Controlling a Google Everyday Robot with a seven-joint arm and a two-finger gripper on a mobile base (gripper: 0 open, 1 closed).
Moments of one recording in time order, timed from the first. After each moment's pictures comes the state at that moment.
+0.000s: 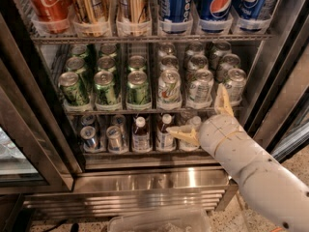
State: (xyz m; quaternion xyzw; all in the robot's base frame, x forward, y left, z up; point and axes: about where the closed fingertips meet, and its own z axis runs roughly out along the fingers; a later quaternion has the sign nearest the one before) arm 0.529 -0.119 0.854 -0.33 0.67 -0.08 0.66
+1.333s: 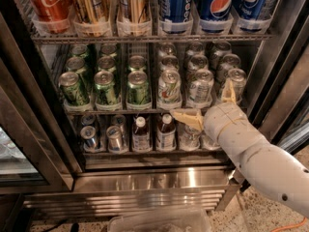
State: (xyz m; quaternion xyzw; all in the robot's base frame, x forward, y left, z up) arm 0.571 -0.140 0.860 -0.24 0.69 -0.02 0.68
